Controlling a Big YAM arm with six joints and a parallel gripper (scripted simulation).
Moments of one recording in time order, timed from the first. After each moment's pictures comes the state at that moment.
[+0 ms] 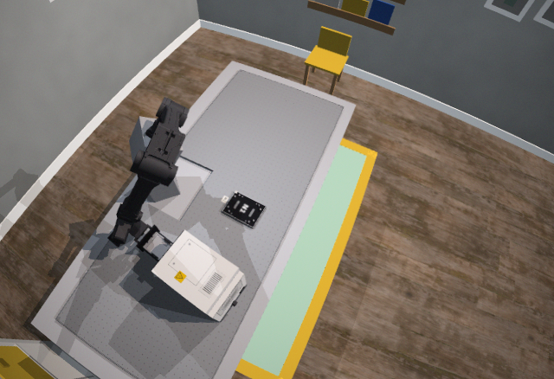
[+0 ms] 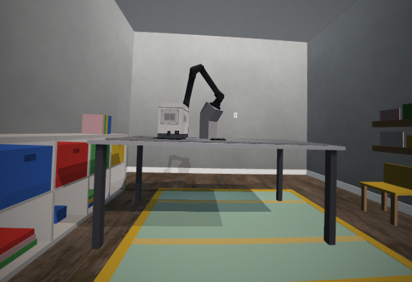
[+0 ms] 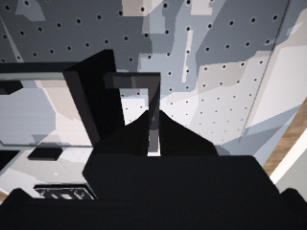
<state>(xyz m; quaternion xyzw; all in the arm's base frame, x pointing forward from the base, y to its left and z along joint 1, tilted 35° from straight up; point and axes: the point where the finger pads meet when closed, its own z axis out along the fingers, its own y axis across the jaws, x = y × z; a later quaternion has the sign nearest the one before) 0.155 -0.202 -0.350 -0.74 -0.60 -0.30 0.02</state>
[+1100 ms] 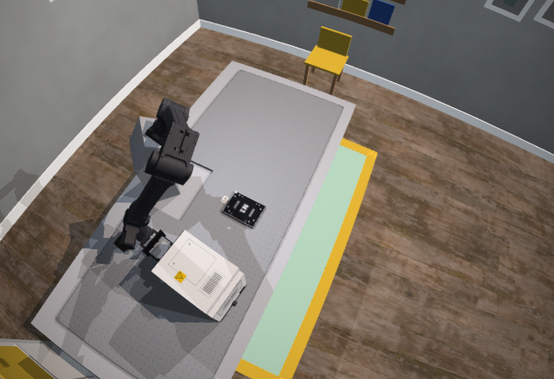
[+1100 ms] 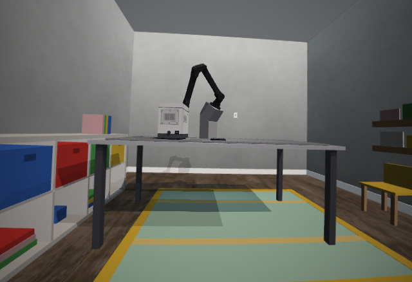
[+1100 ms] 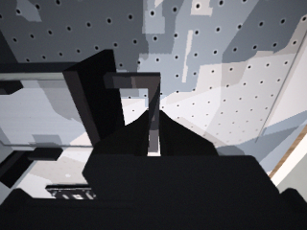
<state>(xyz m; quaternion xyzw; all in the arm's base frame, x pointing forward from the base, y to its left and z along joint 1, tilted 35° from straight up) 0.187 -0.213 -0.338 -0.75 -0.59 -0.30 0.02</state>
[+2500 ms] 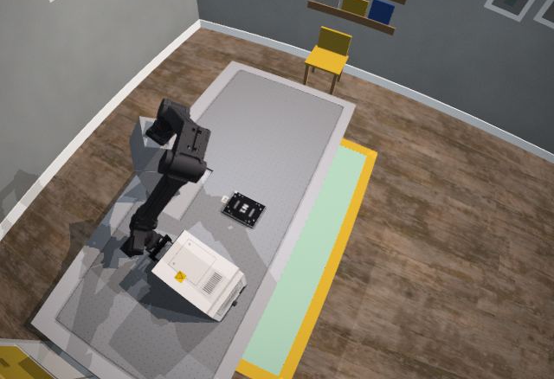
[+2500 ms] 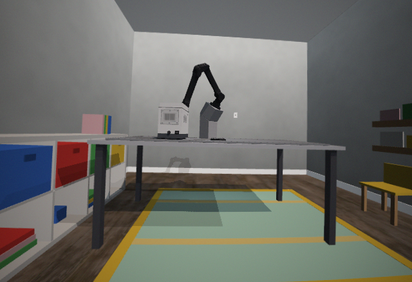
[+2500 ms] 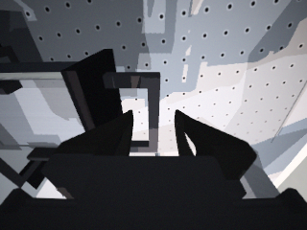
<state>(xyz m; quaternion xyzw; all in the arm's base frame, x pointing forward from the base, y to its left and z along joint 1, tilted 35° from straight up) 0.218 -0.222 -0.327 -0.74 -0.59 -0.30 0.02</state>
